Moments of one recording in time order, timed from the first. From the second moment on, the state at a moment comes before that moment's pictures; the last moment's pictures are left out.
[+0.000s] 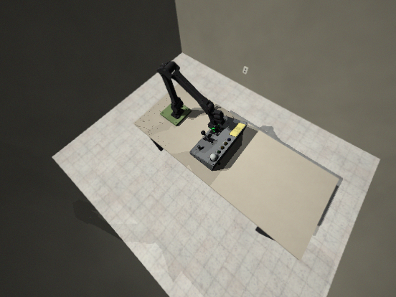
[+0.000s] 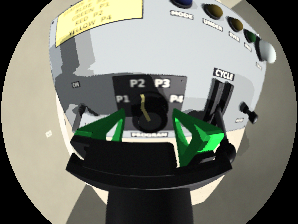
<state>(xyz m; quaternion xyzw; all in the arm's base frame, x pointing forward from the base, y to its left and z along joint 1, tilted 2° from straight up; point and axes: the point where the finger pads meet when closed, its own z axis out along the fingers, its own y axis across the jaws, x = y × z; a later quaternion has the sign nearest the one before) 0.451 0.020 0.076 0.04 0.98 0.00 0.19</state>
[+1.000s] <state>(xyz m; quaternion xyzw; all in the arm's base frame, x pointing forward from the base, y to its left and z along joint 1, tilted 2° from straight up) 0.450 0.018 0.072 0.04 0.98 0.00 0.19</state>
